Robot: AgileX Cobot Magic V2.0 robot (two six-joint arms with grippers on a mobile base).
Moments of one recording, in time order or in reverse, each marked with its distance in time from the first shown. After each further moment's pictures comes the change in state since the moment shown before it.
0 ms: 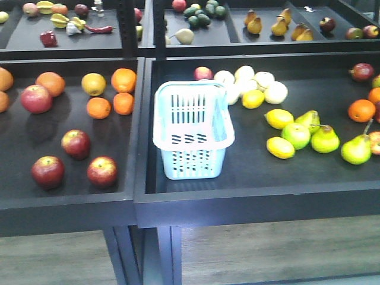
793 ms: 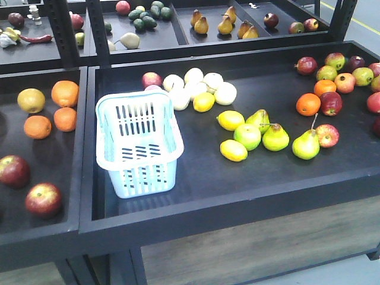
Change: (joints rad) left arm 0.000 0.000 0.000 0.000 0.000 0.000; right arm 0.000 0.000 0.000 0.000 0.000 0.000
